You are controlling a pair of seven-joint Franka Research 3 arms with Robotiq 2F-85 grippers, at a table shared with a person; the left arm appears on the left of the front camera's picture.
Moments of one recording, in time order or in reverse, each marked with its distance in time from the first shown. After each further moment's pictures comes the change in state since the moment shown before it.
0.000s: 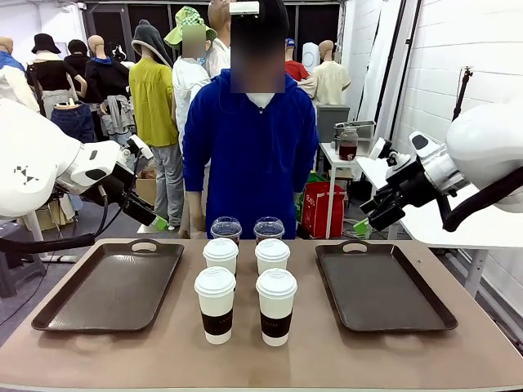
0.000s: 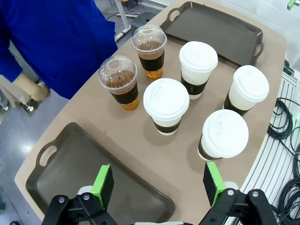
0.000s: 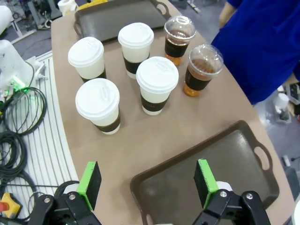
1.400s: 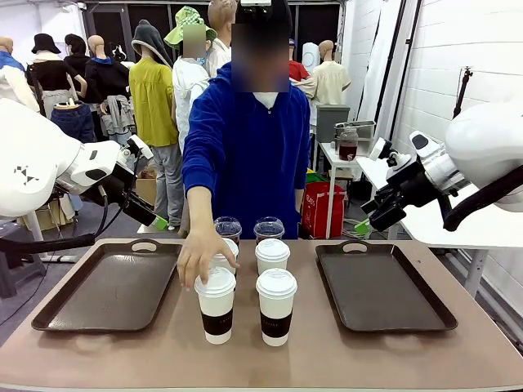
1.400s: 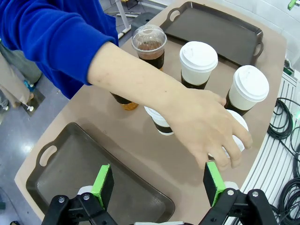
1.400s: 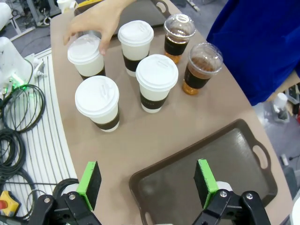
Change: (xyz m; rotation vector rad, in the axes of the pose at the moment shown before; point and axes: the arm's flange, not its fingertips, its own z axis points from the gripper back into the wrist) left arm 0.000 0.000 0.000 0.000 0.000 0.000; right arm 0.000 0.001 0.001 -0.006 0.010 0.009
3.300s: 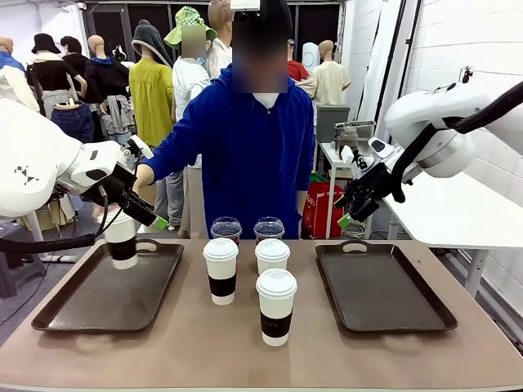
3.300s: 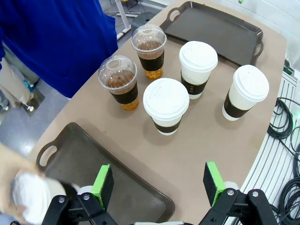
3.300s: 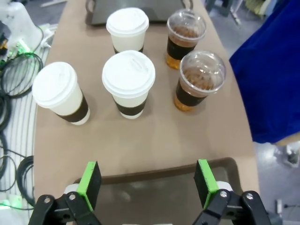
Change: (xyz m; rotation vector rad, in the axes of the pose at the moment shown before) left arm 0.000 -0.001 0.000 0.000 0.001 -0.001; right arm 0.014 -0.138 -0.096 0.226 0.018 0.229
